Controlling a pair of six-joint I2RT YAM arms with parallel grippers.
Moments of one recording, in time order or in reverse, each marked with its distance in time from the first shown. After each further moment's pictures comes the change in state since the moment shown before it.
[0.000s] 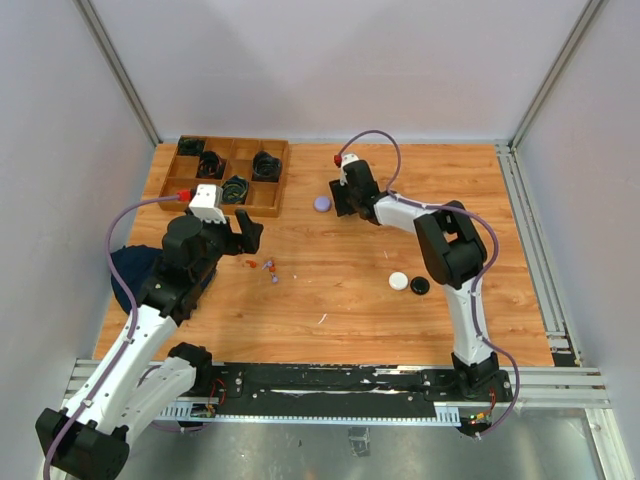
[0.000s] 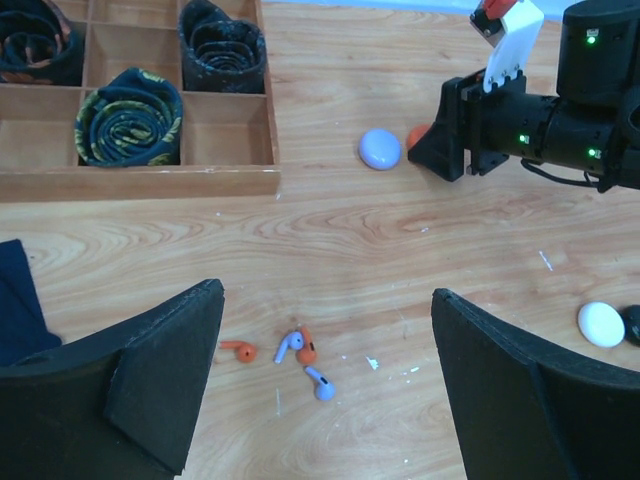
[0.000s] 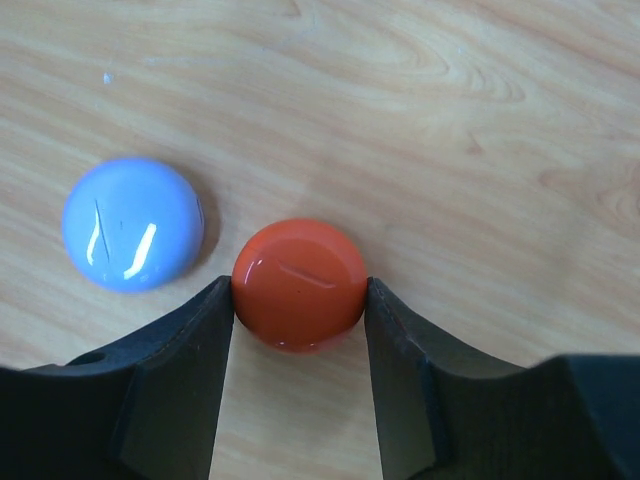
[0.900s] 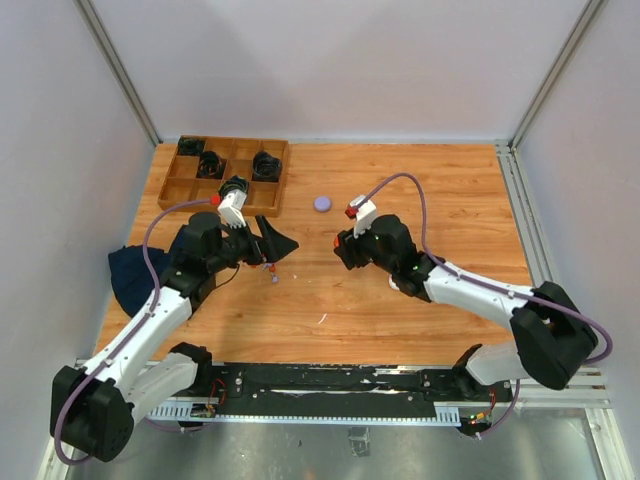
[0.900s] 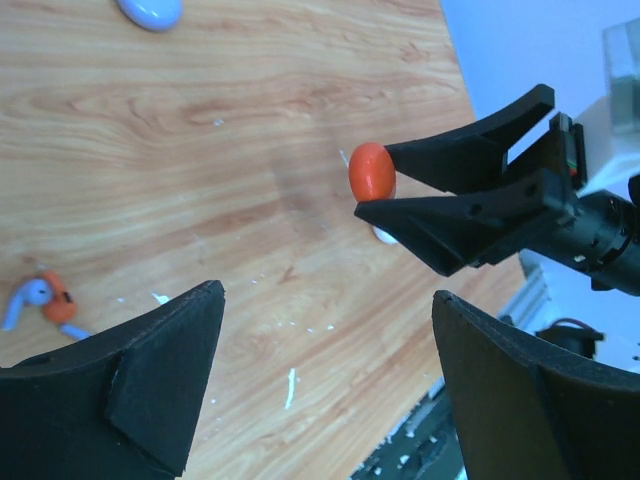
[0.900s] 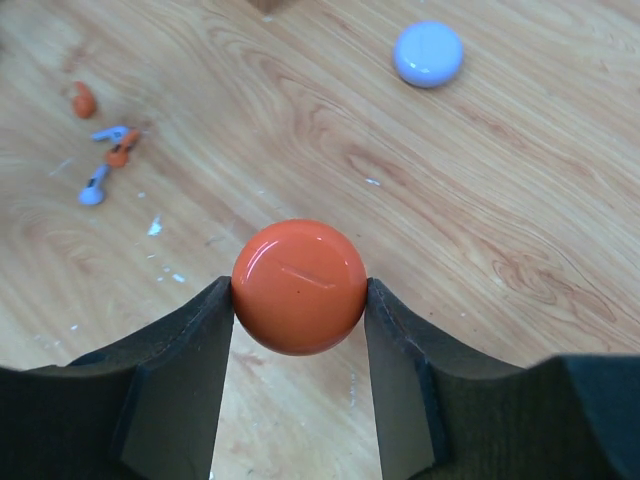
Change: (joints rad) left arm 0.001 0.161 -0.070 0.139 0.459 -0.358; right arm 0.211 -0.808 -0.780 0.180 -0.072 0.000
